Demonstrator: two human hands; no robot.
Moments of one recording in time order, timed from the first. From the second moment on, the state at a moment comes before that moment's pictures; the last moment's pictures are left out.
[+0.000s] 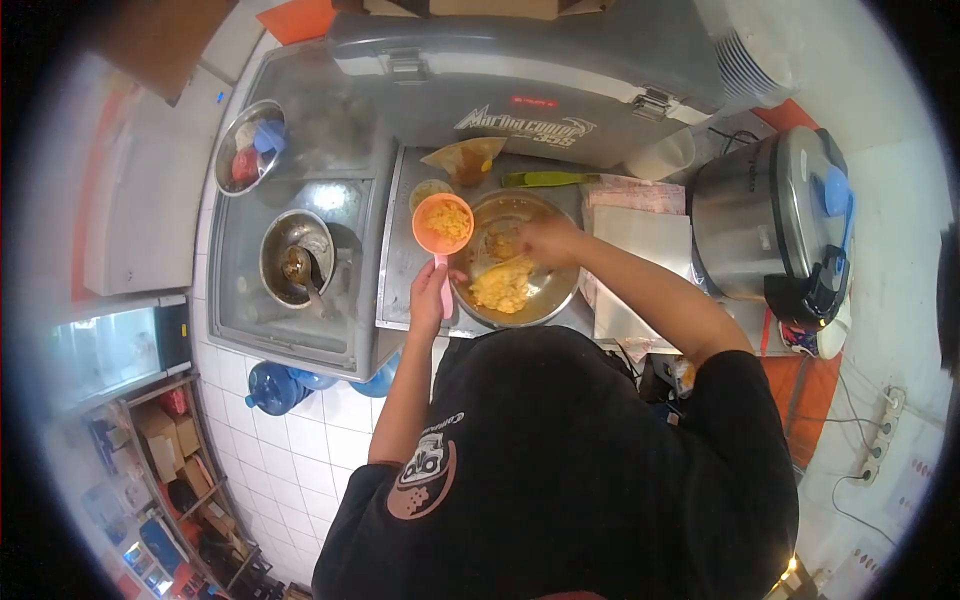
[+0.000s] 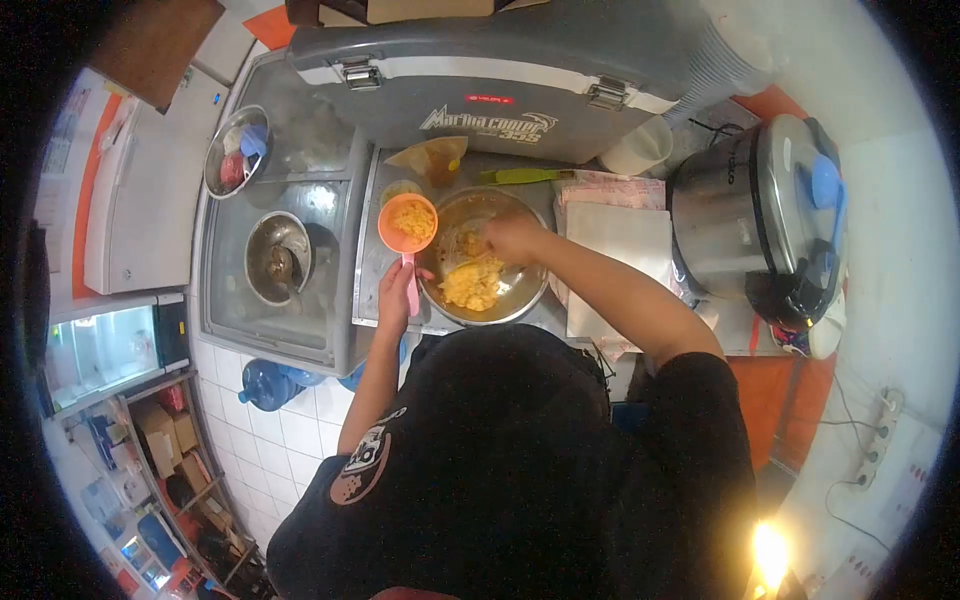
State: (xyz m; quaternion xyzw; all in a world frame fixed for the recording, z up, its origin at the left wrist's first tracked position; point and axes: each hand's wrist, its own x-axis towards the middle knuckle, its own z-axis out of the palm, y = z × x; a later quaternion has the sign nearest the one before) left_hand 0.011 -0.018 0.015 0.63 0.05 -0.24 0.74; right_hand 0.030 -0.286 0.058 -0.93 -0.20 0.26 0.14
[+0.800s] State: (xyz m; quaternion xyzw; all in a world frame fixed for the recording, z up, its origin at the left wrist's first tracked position) left_hand 0.006 -0.014 0.000 0.61 0.04 -0.22 0.76; right_hand -0.028 -0.287 0.109 -0.93 0.13 0.34 0.08
